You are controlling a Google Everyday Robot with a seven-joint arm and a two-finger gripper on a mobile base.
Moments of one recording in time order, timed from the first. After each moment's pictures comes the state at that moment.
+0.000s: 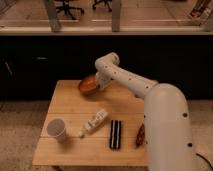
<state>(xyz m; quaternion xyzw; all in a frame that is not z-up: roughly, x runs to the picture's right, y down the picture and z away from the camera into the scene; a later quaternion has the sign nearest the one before) -0.028 -0.030 0.929 -0.16 -0.17 -0.37 0.90</state>
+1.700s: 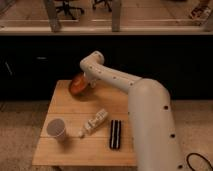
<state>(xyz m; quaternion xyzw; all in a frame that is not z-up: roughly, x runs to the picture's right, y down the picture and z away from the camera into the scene) -0.092 -0.039 0.943 -0.13 -0.16 -0.50 0.84</state>
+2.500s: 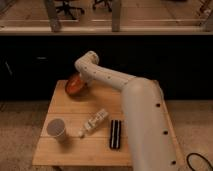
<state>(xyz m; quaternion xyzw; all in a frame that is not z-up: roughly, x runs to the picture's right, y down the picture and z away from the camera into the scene) -0.115 -0.052 0.946 -0.11 -0.15 -0.55 0.81</state>
